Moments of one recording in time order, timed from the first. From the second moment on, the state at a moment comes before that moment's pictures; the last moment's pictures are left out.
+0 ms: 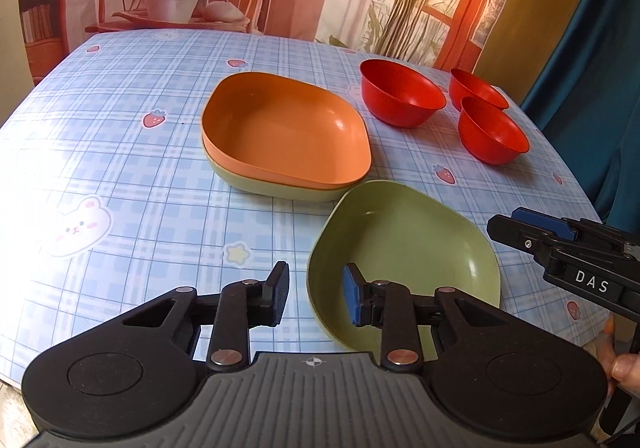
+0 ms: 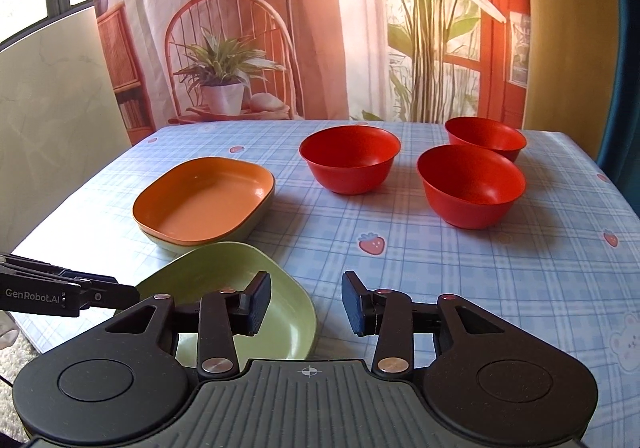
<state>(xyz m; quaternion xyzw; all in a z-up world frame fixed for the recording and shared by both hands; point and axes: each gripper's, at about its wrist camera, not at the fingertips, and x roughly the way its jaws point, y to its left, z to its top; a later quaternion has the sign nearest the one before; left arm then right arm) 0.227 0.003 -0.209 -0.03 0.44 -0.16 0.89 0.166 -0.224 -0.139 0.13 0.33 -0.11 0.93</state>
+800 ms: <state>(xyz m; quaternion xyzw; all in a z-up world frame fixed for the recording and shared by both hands) 0.214 0.007 -0.222 -0.05 0.44 -0.15 0.88 0.160 -0.223 -0.170 0.20 0.39 -0.06 0.89</state>
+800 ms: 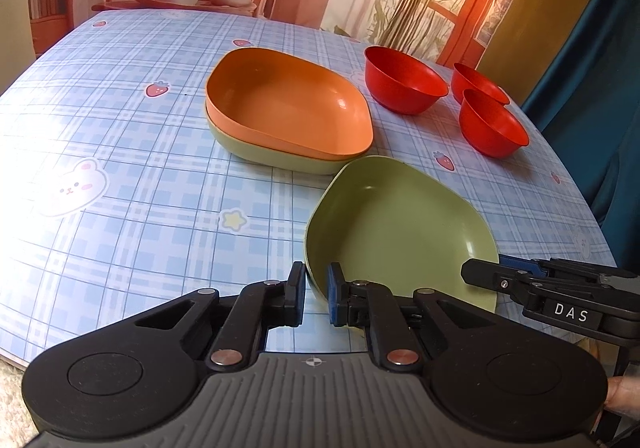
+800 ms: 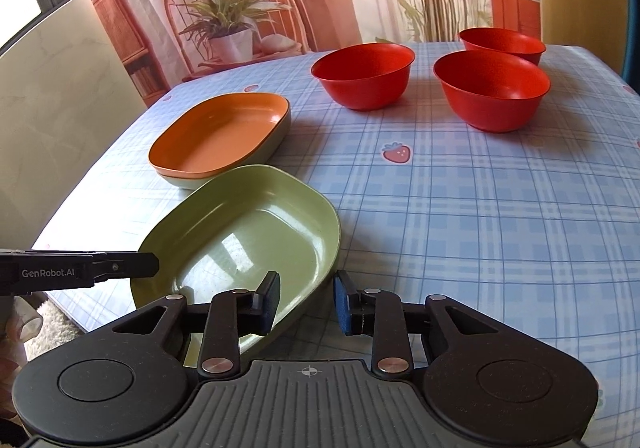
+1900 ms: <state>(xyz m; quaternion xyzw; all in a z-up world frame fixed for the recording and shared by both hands) 0.241 0.018 -0.191 -0.07 0.38 -0.19 0.90 0.213 -0.241 -0.131 0.15 0.35 -0.08 0.92</state>
